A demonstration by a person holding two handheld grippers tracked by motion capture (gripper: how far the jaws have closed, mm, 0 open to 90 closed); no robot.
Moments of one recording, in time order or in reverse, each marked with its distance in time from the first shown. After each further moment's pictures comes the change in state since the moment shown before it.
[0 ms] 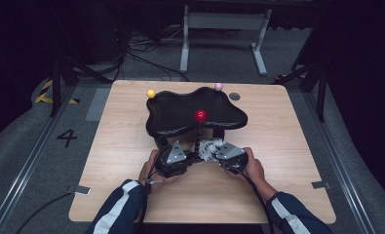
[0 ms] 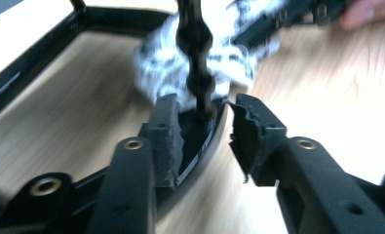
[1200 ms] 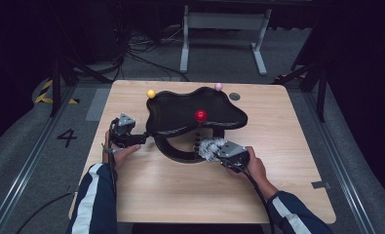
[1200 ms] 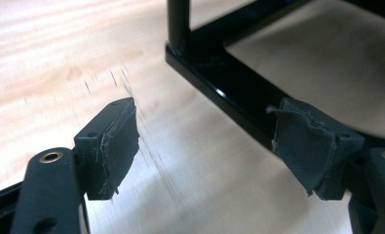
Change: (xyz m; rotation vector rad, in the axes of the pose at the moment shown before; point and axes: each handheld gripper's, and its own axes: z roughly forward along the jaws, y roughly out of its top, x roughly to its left) left arm 0.147 -0.064 -0.031 0.004 0.296 -0.446; right arm -0.006 -0.003 0.001 0.015 0.013 0.016
